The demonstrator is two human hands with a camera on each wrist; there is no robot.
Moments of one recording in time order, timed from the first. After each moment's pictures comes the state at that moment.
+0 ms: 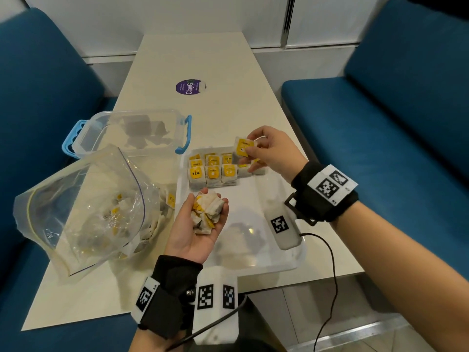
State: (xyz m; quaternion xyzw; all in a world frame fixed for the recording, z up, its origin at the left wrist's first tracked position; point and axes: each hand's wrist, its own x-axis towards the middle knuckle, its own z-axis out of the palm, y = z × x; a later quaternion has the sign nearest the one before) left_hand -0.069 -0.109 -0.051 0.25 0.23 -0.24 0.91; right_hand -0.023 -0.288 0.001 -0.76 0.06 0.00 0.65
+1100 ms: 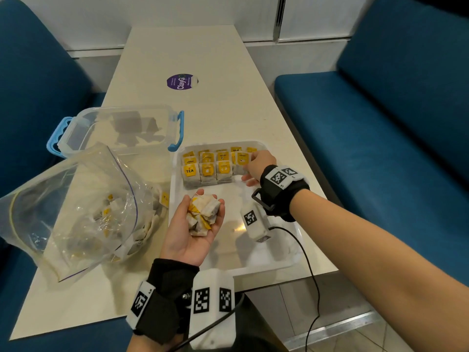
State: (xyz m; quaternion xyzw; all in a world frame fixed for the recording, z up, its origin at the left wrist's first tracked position) left_hand -0.069 -0.109 -0.055 0.24 0.24 -0.25 0.91; right_hand 0.016 -0.280 -0.065 -0.79 0.31 0.07 0.52
